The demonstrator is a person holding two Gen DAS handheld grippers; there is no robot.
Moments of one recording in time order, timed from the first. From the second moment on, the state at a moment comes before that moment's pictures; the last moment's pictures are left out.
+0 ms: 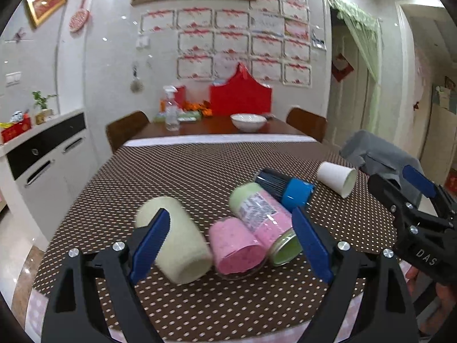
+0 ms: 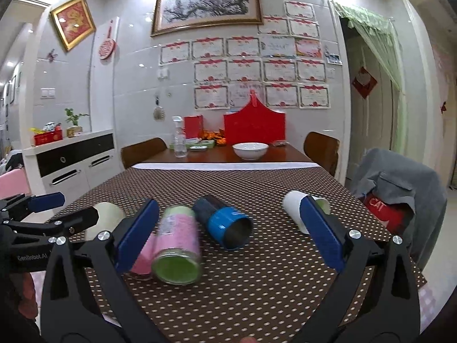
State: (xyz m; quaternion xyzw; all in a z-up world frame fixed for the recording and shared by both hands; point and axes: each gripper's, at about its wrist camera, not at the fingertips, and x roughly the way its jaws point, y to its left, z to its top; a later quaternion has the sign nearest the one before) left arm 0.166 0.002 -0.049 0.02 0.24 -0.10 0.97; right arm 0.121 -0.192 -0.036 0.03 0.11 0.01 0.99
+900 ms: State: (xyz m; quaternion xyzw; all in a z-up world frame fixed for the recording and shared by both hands) left arm 0.380 -0.261 -0.063 -0.02 0.47 -0.19 0.86; right arm 0.206 -0.388 -0.046 0.06 0.17 -0.17 0.97
